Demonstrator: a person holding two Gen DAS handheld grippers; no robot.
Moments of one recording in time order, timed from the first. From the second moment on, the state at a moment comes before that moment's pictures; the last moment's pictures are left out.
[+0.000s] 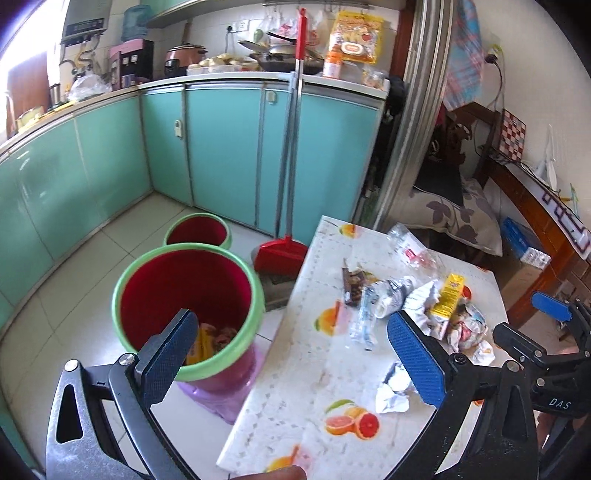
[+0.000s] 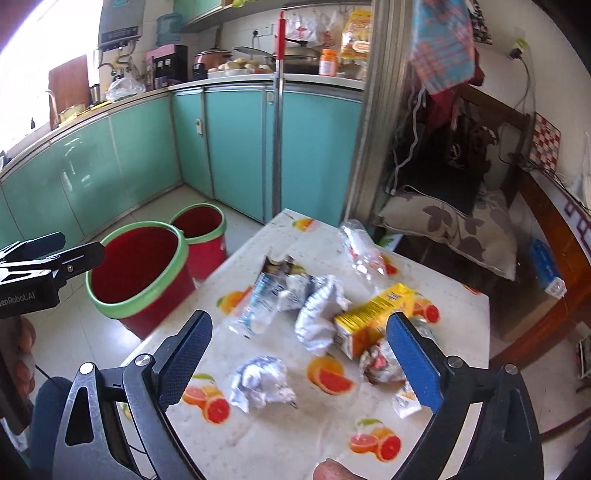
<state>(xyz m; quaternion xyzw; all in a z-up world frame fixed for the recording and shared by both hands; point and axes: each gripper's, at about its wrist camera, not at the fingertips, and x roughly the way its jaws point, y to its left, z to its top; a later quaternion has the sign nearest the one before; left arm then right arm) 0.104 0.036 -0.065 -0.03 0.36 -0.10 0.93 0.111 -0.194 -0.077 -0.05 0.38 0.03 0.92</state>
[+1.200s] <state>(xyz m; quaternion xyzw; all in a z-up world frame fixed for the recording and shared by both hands) 0.124 -0.140 -0.209 0.07 0.55 -0.16 0.82 0.059 -0.378 -0.134 0.02 0.44 -0.08 0.90</state>
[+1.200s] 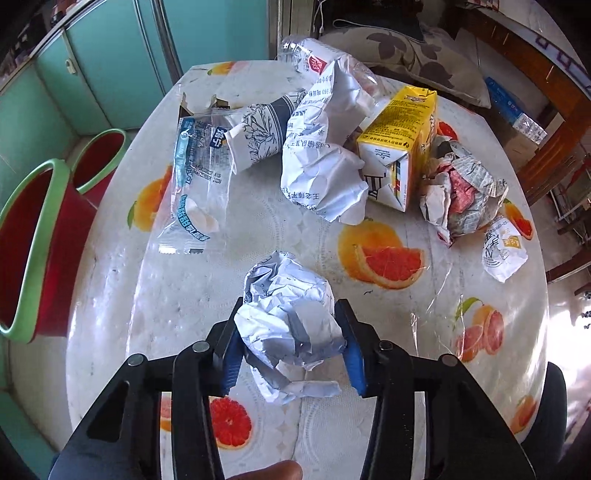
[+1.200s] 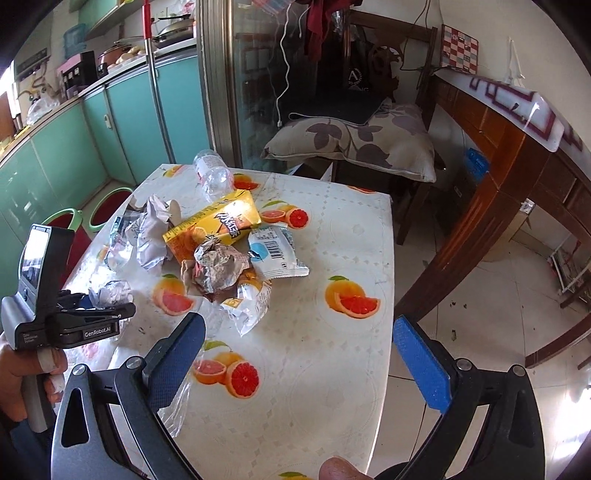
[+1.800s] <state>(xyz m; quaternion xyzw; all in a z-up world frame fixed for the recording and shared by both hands) 0.107 -0.057 -0.133 0.04 0.49 -0.13 0.86 0.164 -0.291 -0.203 -0.13 0.46 0.01 0.88</state>
